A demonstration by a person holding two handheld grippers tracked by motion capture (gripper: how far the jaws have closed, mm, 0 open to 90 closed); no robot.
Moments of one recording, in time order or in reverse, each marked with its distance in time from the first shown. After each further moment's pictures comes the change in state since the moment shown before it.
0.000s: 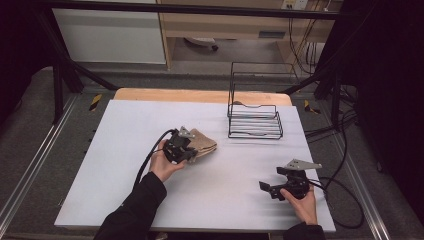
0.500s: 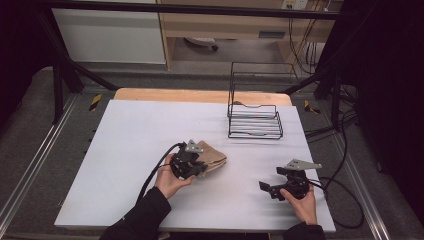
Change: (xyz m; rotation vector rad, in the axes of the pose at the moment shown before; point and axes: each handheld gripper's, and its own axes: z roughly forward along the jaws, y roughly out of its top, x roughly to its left) left arm -0.049 -0.011 -0.005 -0.016 -0.090 0.008; right arm 0.000 0.000 0.000 0.002 0.001 0.004
